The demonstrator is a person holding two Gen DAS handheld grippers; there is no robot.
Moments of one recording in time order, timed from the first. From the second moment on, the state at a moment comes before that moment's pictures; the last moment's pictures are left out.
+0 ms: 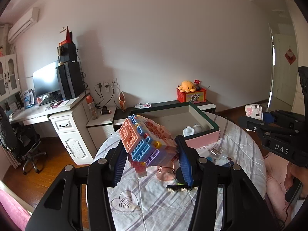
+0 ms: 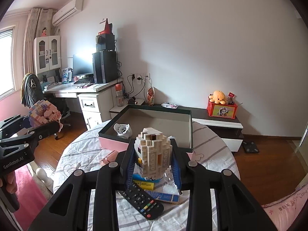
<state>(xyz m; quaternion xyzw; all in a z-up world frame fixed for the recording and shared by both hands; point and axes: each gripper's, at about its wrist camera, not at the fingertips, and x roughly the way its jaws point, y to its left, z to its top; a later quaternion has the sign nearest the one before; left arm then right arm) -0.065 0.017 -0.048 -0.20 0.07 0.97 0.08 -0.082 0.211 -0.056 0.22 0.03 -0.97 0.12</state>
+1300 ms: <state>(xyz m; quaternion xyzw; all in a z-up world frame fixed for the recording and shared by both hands) -0.358 0.100 -0.145 -0.37 0.09 0.92 0.09 -0.335 0.200 -0.147 0.38 0.08 -0.91 0.15</state>
